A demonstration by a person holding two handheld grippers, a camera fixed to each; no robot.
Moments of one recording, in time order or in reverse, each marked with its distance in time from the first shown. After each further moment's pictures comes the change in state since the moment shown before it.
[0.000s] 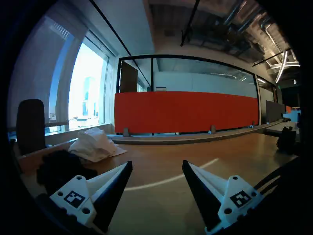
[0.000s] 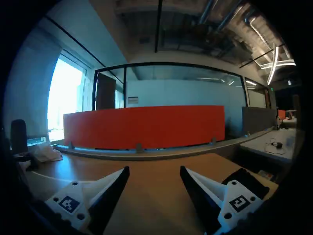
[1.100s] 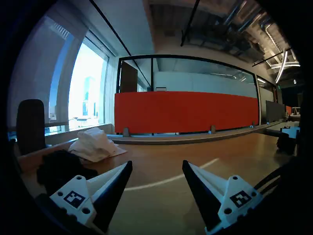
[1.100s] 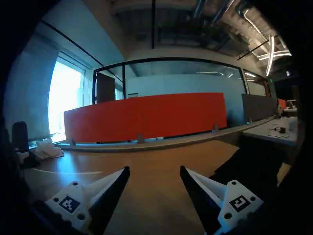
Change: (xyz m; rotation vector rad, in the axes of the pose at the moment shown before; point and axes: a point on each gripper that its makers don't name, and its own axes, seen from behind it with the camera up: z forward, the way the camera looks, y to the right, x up) left arm -0.001 0.000 0.000 0.000 0.000 0.000; right arm -0.056 0.002 0.002 0.014 -0.015 0.046
